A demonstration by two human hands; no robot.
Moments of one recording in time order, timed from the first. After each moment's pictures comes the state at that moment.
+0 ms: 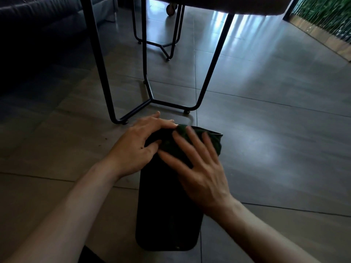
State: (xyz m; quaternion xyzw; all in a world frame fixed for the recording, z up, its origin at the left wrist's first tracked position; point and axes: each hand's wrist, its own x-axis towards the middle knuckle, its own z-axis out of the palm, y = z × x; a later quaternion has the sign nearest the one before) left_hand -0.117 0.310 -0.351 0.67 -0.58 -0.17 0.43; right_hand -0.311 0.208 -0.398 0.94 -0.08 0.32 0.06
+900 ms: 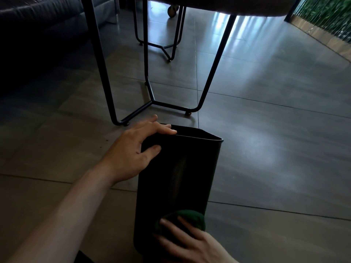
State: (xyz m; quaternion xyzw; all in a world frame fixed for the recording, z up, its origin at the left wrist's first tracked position) left_hand -0.116 0.319 -0.346 0.68 -0.55 -0.19 0.44; right_hand -0.384 0.265 -0.486 0.95 0.13 0.04 0.28
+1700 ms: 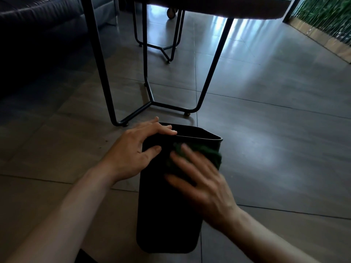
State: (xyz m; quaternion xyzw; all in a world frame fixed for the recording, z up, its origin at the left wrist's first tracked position) left_hand -0.117 0.315 -0.343 0.67 -0.57 -0.19 0.44; right_hand -0.339 0.206 -0.405 0.96 -0.01 0.29 0.05
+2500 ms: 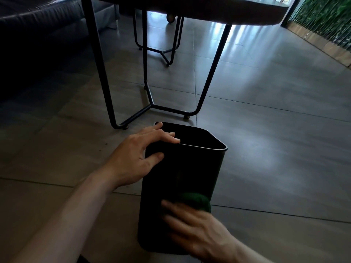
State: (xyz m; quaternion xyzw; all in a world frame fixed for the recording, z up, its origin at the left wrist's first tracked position) left_hand -0.120 0.319 -0.344 0.66 -0.58 -0.20 0.43; right_hand -0.368 0.241 -0.452 0.97 0.12 0.19 0.12
